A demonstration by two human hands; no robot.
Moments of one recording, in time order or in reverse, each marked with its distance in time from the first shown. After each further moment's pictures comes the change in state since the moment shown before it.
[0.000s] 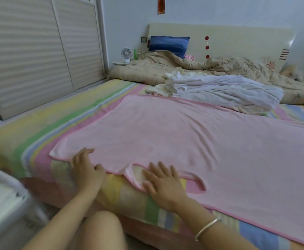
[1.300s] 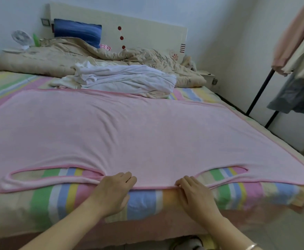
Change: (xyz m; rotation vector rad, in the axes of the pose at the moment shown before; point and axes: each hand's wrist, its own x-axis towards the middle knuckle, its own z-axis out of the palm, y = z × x) left_hand -0.200 0.193 0.115 0.114 -0.661 1.391; right_hand -0.293 0.201 -0.054 -0.262 0.439 0.414
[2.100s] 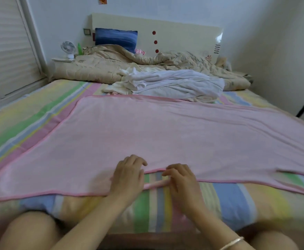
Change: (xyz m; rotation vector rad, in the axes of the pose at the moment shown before) left_hand -0.098 -0.163 -0.052 -0.178 0.321 -0.457; right_hand 0.126 -0.250 0.069 0.357 0.177 -0.051
